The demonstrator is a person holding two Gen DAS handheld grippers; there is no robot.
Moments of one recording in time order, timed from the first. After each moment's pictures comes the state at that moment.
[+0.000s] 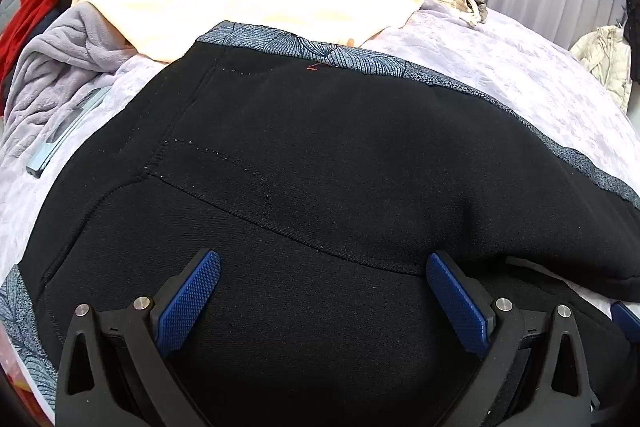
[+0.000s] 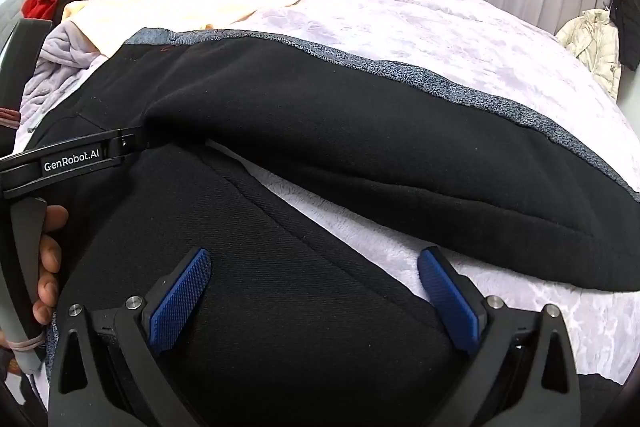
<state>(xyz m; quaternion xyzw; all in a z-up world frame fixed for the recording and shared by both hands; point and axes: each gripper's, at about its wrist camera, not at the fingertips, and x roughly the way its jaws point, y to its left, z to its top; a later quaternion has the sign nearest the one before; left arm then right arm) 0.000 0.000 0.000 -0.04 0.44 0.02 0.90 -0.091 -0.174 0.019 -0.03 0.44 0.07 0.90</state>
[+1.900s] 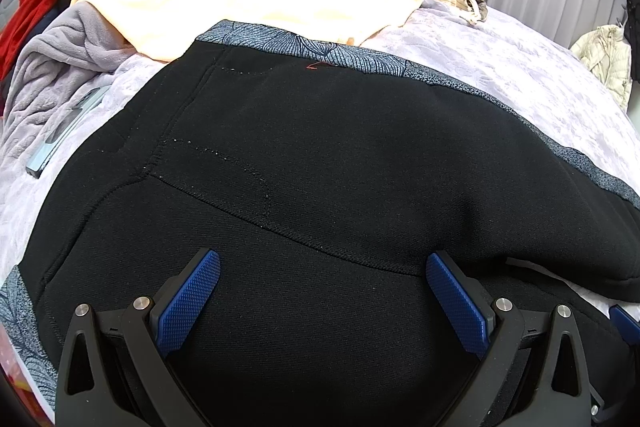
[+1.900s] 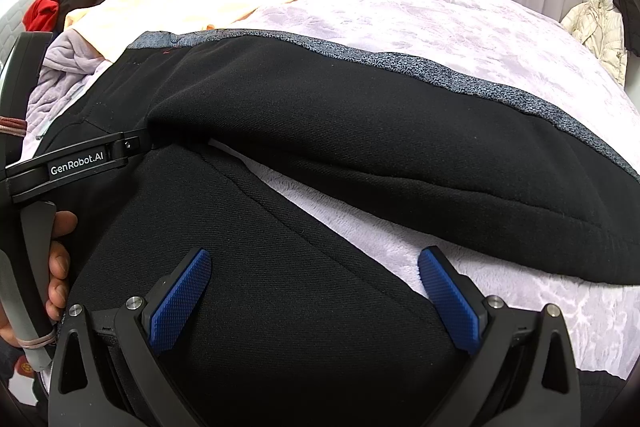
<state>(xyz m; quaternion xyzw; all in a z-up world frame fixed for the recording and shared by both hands) -0.001 -0.003 -0.001 -0.04 0.44 0.02 0.90 -0.089 -0.180 0.021 0.00 0.45 0.08 0.89</state>
